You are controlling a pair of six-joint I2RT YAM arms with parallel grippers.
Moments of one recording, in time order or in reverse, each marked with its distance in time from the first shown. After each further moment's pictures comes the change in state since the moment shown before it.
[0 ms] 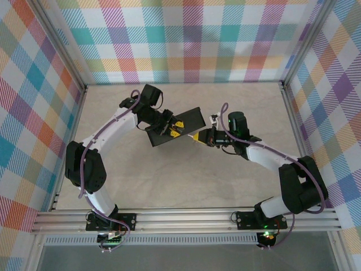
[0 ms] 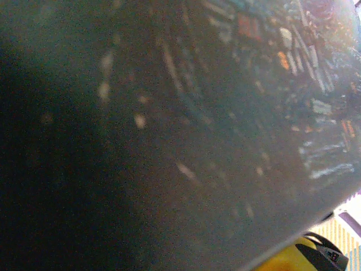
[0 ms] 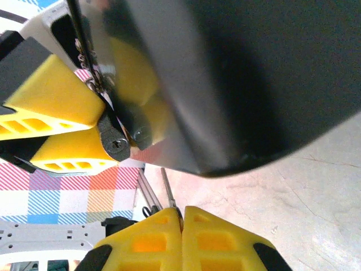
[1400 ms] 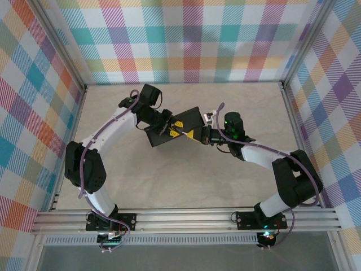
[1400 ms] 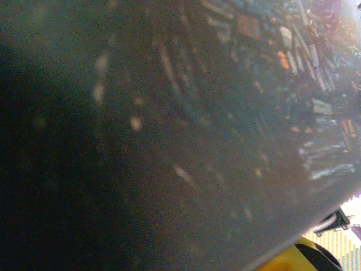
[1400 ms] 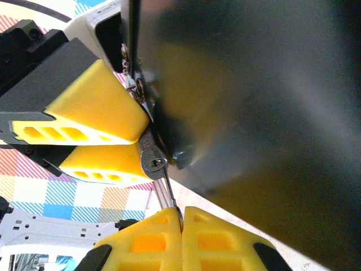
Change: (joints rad) left arm 0.008 -0.002 0.002 -0.006 -0.001 -0.005; right arm 0.047 0.073 -0.006 0.246 -0.019 0.080
